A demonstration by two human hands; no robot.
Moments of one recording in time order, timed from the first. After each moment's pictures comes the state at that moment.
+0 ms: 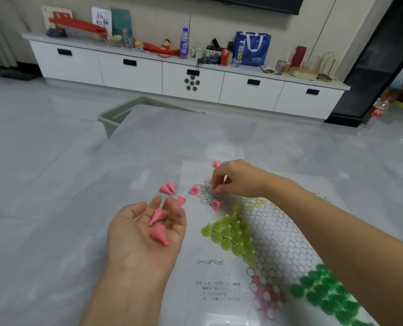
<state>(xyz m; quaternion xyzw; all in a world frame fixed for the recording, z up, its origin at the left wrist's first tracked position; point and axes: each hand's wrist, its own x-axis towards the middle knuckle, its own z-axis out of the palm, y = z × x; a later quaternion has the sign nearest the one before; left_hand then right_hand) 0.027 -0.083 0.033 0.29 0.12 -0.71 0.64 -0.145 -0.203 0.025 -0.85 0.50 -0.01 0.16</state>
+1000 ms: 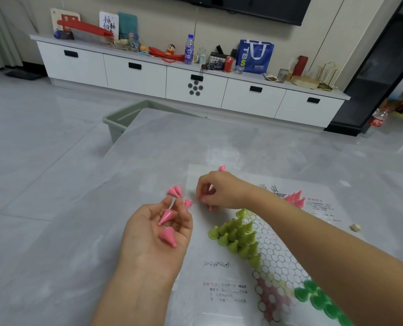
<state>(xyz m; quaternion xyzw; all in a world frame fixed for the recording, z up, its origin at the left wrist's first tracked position) 0.032 -0.085 0.033 0.28 0.09 -0.72 0.62 -0.103 -0.194 0.014 -0.81 0.52 -0.05 0.28</state>
